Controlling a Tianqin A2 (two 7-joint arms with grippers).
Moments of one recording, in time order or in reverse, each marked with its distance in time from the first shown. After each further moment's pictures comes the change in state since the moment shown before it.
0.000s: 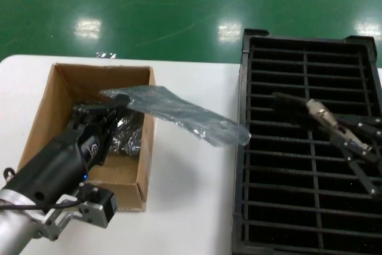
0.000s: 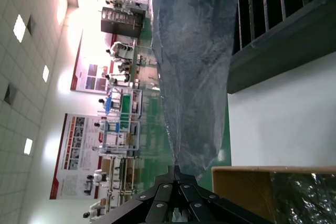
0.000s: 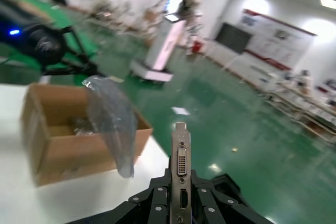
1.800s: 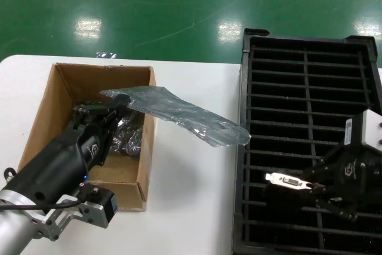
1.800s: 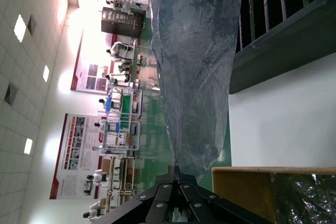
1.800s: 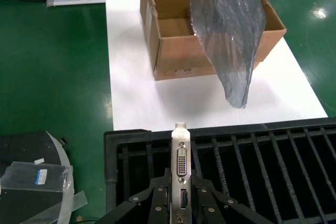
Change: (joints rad) left arm 0.000 0.000 0.000 0.000 0.000 0.000 0.000; right arm 1.050 -0.177 -0.631 -0.180 -0.507 -1.028 0.615
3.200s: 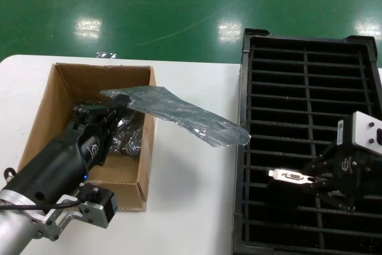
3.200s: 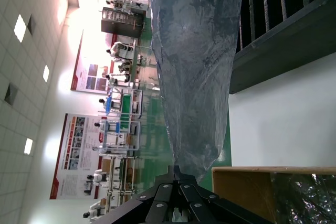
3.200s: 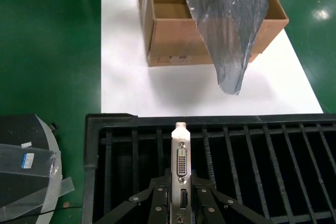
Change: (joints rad) left arm 0.000 0.000 0.000 0.000 0.000 0.000 0.000; right arm -0.008 -0.062 -0.003 -0.095 -0.094 0.006 -0.127
